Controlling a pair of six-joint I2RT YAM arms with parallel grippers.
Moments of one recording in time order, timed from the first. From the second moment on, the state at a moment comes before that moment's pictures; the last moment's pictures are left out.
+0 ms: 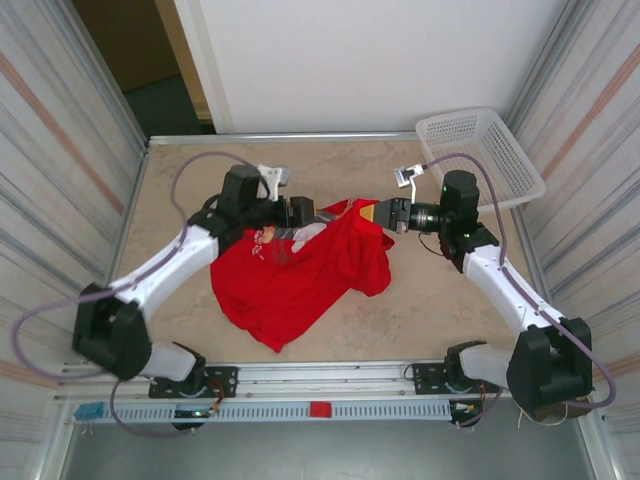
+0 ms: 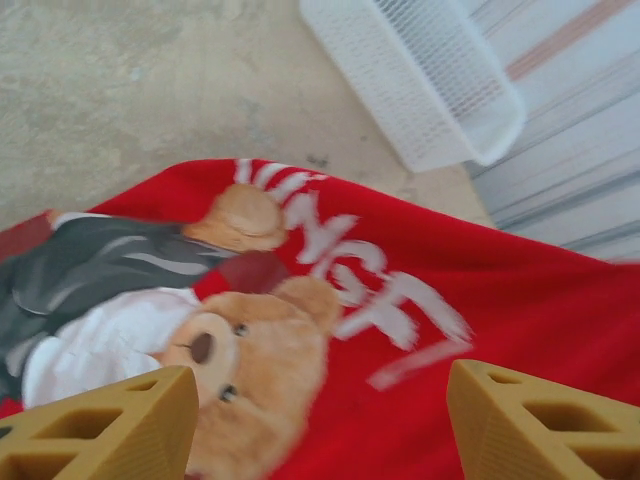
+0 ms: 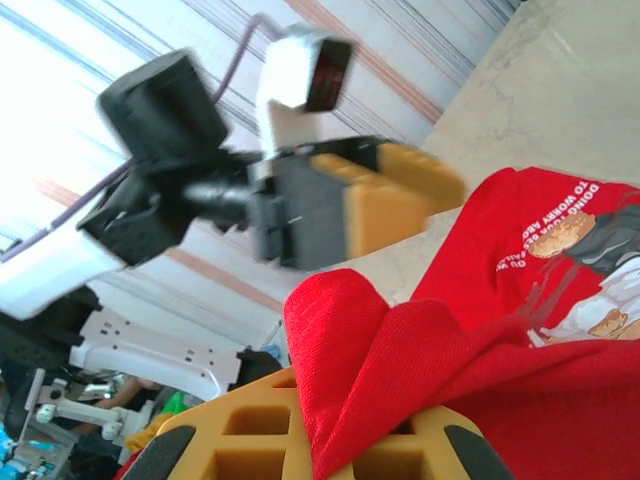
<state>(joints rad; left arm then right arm) -0.52 1.34 1.04 -0.20 0.42 -0.48 0.24 1.21 0.84 0.14 -1.10 0.71</state>
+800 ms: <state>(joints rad) -0.77 1.51 1.16 -0.01 0.40 -0.52 0.17 1.22 0.82 0.05 -0.96 0.72</state>
